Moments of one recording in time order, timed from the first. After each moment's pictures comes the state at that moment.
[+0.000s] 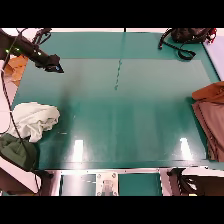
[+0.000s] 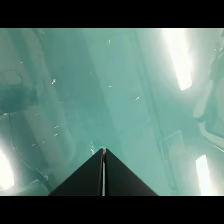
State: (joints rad) left arm 0.06 -1.81 2.04 1.06 -1.61 -1.27; right arm -1.03 -1.48 1.87 -0.97 1.48 1.75
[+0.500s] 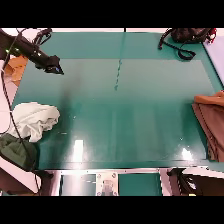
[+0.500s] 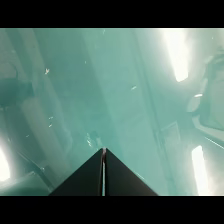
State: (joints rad) left arm 0.06 -1.81 2.04 1.06 -1.65 -1.28; right arm -1.12 -1.42 1.82 -1.34 1.78 1.82
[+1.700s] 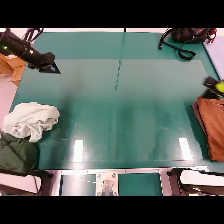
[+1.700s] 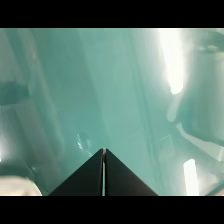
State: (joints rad) left arm 0.06 -1.59 1.84 1.06 -1.62 -1.36; right arm -0.40 -1.43 1.47 -1.44 1.53 1.76
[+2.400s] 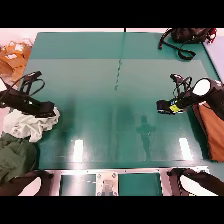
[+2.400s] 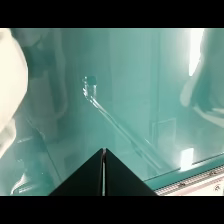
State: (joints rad) left arm 0.06 -1.01 0.98 1.20 -1.43 -1.41; right arm 0.04 -1.14 0.94 -1.35 1.22 1.65
